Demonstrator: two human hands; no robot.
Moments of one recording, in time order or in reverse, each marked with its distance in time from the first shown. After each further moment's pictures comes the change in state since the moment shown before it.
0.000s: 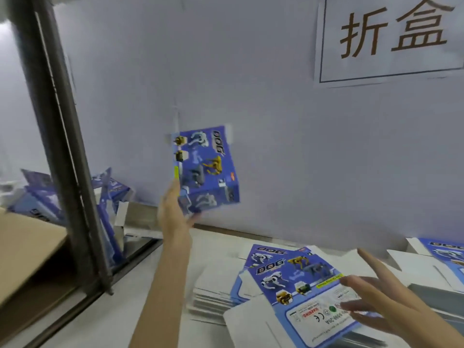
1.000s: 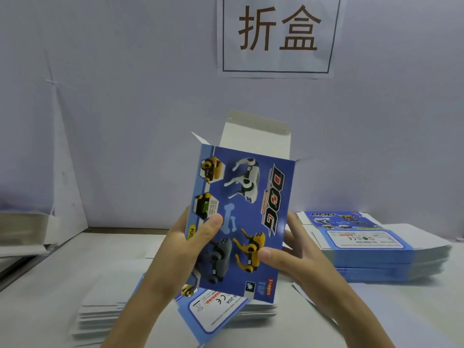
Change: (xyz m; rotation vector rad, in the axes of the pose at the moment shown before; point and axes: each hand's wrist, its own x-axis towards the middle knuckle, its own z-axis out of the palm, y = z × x) left_hand -0.143 -0.073 0.050 0.492 -0.904 0.035; right_hand -0.006 -0.009 -0.032 0.093 -0.058 -0.256
